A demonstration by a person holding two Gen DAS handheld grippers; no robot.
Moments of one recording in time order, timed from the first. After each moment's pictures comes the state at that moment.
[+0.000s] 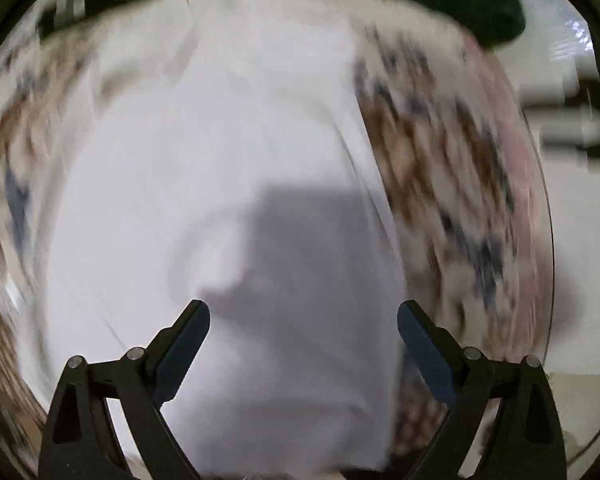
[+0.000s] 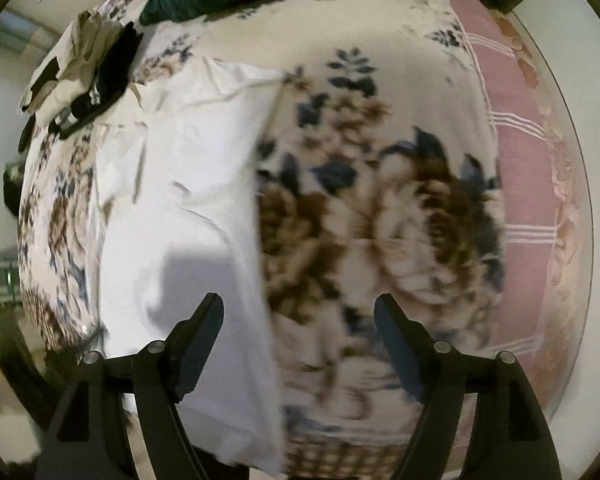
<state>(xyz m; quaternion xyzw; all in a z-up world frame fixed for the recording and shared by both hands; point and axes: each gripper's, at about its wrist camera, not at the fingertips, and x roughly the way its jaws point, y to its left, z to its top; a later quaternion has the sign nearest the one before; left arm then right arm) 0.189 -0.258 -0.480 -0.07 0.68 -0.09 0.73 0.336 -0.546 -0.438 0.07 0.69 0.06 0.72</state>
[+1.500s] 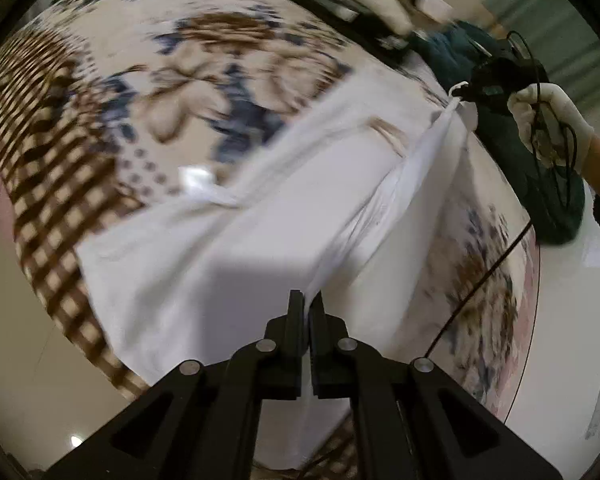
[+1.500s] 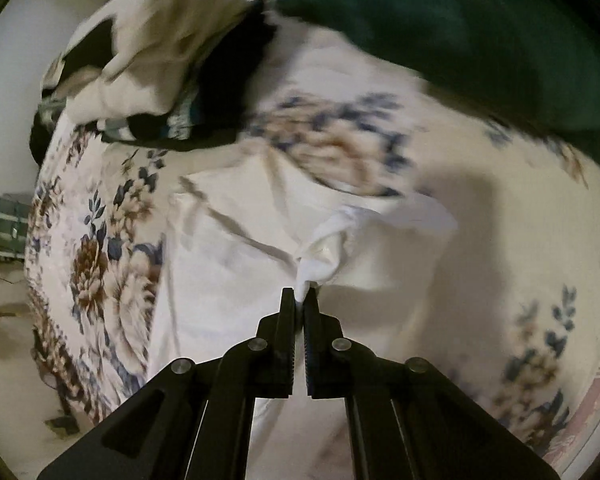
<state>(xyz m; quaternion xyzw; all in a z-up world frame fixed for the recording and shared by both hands) 0.101 -0.023 -0.460 -0.32 0.54 0.10 0.78 0.583 -0.198 -0.472 -0.03 0.66 0.17 0.73</state>
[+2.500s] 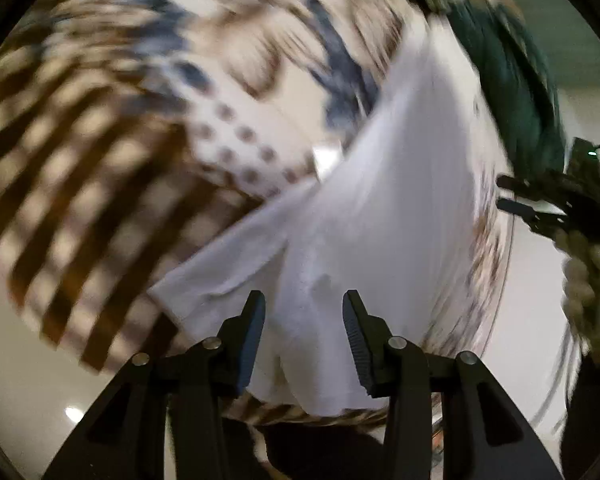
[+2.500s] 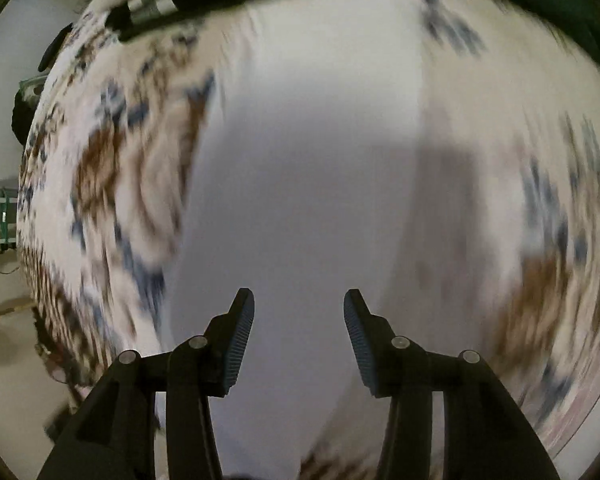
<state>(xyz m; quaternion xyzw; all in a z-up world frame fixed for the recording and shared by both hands) 0.098 0.084 -0.537 -0.34 0.65 -0.04 0.68 0.355 -0.212 -0.492 0.02 0.74 0.11 0.67</state>
